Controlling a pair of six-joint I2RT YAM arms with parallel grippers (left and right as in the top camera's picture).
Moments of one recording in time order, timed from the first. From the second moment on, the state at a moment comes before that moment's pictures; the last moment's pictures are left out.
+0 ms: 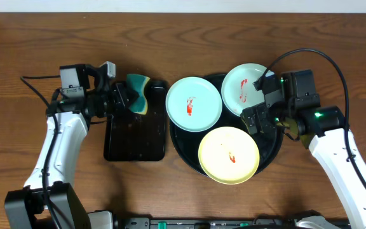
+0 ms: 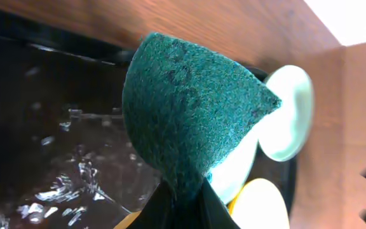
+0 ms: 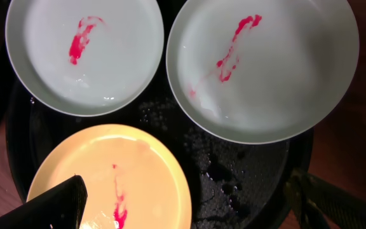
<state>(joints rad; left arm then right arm) 0.14 1.49 0.98 -0.50 0.71 -0.29 0.23 1.32 1.05 -0.78 -0.19 -0.11</state>
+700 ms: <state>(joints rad) 0.15 1.49 0.98 -0.50 0.80 -0.27 0.23 1.32 1.05 -0.83 -0.20 -0.11</state>
